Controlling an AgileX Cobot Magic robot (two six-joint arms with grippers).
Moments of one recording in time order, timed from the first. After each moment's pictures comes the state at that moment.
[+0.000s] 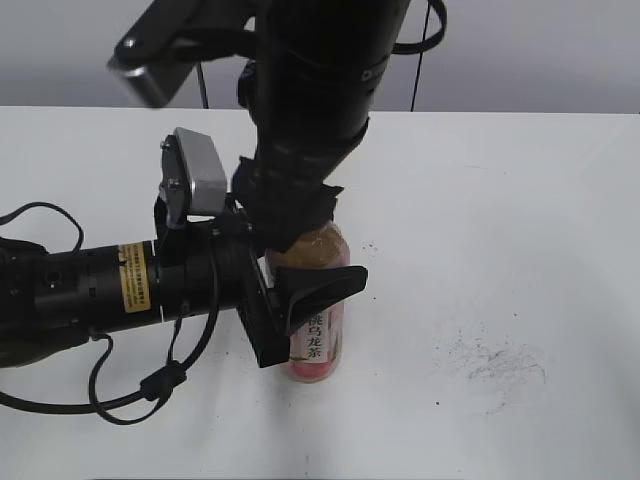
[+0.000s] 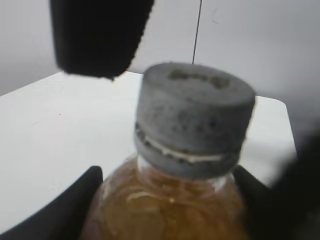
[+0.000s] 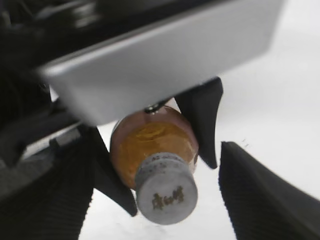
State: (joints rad) left arm -0.52 1.88 -0.60 0.83 -1.17 -0.33; right arm 0.88 1.84 -1.69 0.03 1.22 -0.66
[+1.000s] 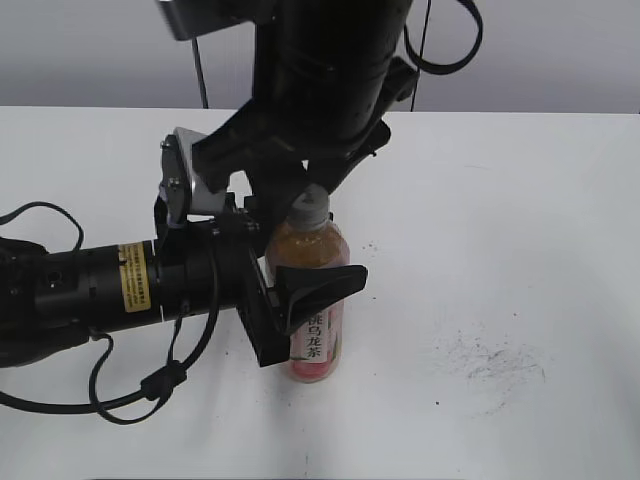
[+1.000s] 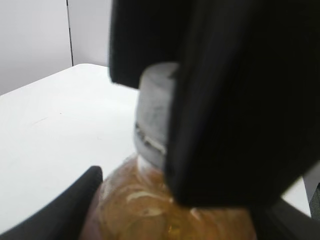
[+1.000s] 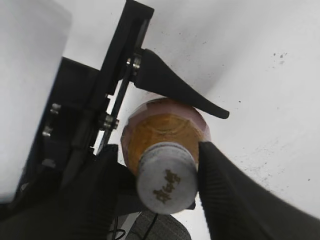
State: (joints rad) left arm -0.52 1.88 -0.60 0.82 -1.17 -0.34; right arm 0.88 1.84 -1.69 0.00 1.23 0.08
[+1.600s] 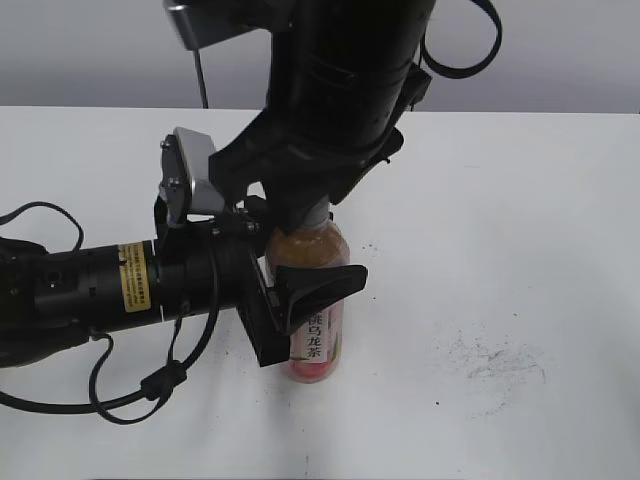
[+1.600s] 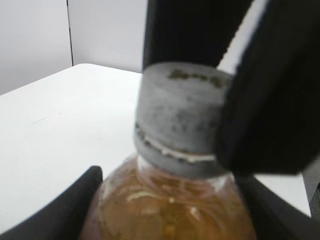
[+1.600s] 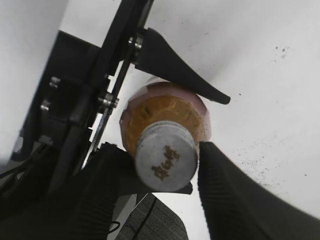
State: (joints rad) left arm -0.52 1.88 -0.60 0.82 -1.17 -0.34; right arm 0.88 1.80 -1.65 0.01 1.22 0.04
